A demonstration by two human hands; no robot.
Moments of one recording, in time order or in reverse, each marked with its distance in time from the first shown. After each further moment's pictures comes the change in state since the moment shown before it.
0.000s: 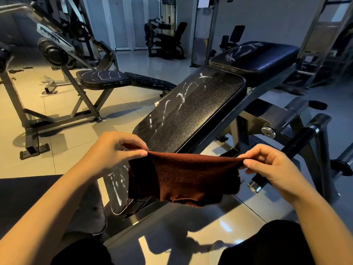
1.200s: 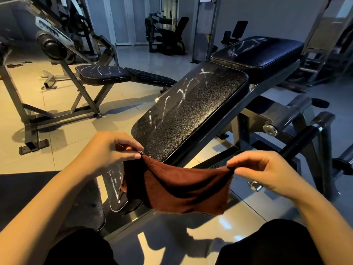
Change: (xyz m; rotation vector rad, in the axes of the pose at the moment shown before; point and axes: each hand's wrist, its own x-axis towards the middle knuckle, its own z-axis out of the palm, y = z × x) left_hand -0.004 -0.007 -0.001 0.056 0.006 -0.047; right_hand 0.002 -0.005 0.002 -0.267 -0.255 -0.136
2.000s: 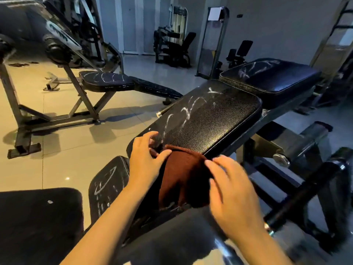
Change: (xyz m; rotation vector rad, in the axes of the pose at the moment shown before) left_hand 0.096 -0.022 0.103 -0.155 0.567 -0.136; right_hand 0.060 -0.002 0.080 -0.764 0.578 -0.315
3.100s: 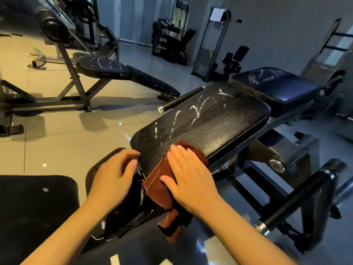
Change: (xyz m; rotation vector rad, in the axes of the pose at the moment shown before) left_hand -0.039 -0.043 -0.080 0.064 -0.132 -0.083; right_hand 0.039 -0.043 0.074 -0.276 -0.521 -0.300
